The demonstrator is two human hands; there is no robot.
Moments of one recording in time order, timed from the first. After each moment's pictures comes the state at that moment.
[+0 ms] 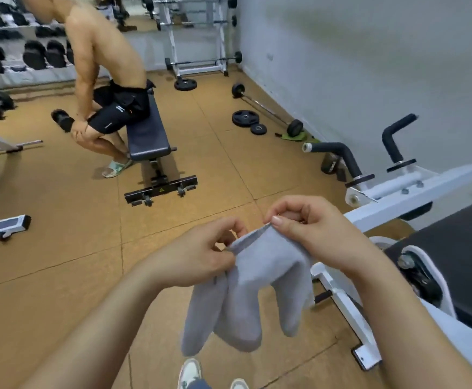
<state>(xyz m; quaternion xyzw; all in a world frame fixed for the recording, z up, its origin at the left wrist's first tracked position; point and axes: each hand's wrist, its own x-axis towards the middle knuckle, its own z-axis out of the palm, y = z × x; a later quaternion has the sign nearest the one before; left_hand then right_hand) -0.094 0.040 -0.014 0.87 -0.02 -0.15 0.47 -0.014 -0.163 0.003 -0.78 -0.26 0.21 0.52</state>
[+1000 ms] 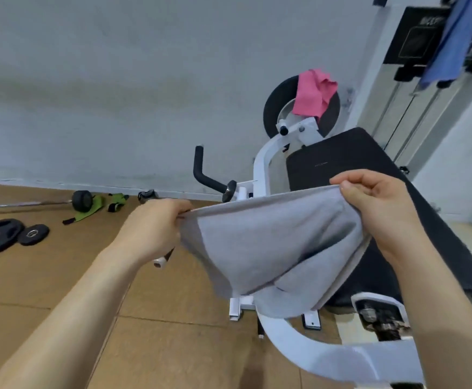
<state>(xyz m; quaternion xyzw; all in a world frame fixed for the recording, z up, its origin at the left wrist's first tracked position) 0.351 -0.059 0.018 0.89 -0.43 0.00 0.13 0.122 -0.284 0.046 -0.73 0.31 -0.35 0.51</state>
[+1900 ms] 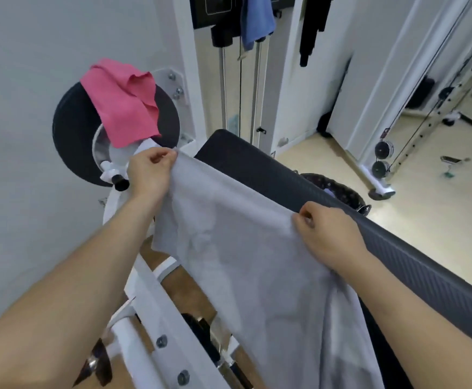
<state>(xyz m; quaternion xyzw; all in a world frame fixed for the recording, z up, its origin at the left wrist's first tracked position) 0.485 -0.646 -0.052 0.68 -0.45 -0.22 0.54 0.186 -0.544 -0.053 -0.69 0.70 -0.14 0.12</state>
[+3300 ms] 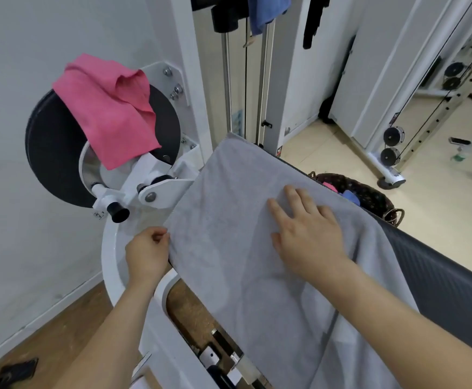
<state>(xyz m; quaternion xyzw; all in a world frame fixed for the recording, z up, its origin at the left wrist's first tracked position) 0.556 -0.651 -0.177 0.80 -0.47 -0.18 0.33 0.273 -0.631 -0.100 -0.76 0.64 -0.01 -0.09</state>
